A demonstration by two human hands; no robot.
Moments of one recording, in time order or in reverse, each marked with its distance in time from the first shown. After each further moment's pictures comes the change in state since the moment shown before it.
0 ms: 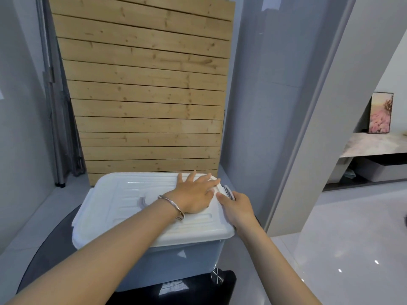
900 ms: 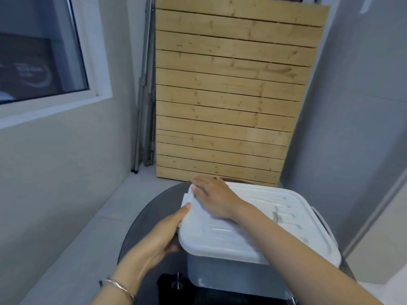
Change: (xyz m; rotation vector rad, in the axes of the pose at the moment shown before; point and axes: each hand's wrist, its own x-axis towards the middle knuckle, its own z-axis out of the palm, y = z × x) left_hand -0.174 -0.137 0.045 -1.550 0.279 -0.569; right_hand -0.009 -0.070 0.190 -0.907 -0.630 -0.836
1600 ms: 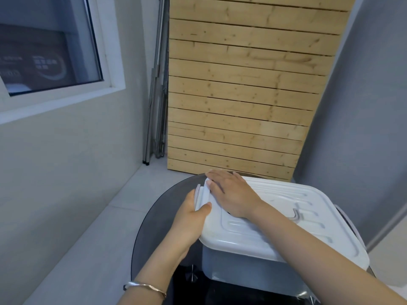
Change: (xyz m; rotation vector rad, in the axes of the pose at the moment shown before) left_hand -0.009 0.010 0.022 0.061 0.232 0.268; right_hand -0.003 0.000 0.010 -0.008 0.057 0.015
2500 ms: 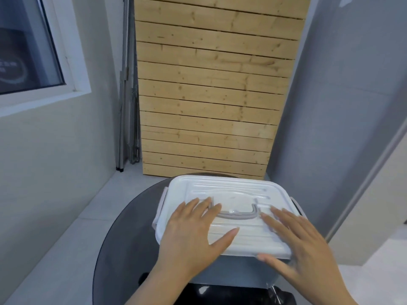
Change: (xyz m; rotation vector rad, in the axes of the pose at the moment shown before) left_hand -0.030 0.002 0.059 1.150 0.059 0.681; right_hand -0.200 0.069 -0.037 -0.282 0.359 0.186
